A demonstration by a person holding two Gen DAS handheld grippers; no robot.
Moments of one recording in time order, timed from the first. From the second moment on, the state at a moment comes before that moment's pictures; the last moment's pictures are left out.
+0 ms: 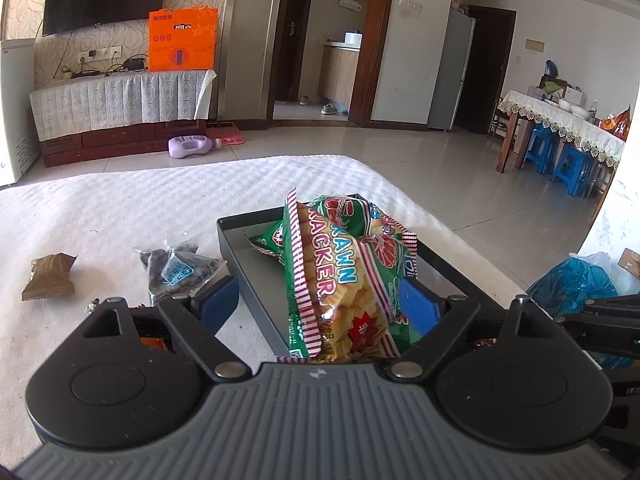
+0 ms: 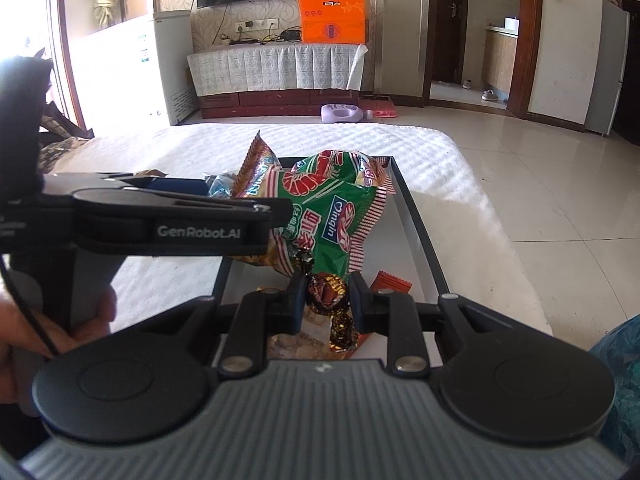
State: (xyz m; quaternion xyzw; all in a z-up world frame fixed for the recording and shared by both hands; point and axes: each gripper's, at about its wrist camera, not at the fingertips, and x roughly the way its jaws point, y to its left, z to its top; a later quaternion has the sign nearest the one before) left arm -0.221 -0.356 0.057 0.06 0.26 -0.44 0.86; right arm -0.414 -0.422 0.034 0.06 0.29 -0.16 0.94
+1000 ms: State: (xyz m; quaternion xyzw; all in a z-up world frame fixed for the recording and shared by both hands) left arm -0.220 -0.315 0.070 0.07 0.25 -0.41 0.87; right arm -0.380 -0.431 0.009 0.09 0.33 -0.20 0.92
